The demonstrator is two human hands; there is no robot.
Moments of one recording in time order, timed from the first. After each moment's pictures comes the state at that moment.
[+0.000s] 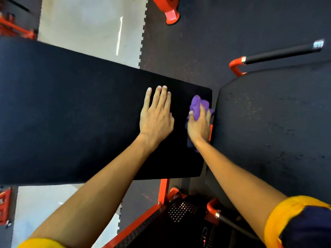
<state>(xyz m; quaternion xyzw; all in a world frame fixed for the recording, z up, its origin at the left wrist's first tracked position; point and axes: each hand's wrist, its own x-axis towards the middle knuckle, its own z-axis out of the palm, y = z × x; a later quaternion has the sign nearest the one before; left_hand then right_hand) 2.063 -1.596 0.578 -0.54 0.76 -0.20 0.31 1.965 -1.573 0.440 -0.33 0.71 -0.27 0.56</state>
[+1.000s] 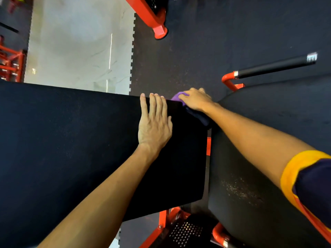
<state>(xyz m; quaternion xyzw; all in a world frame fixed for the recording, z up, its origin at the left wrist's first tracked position) 2.053 -1.654 0.545 -0.51 0.74 -0.27 0.34 1.917 -1.759 0.405 -0.62 0.59 -0.06 0.51</state>
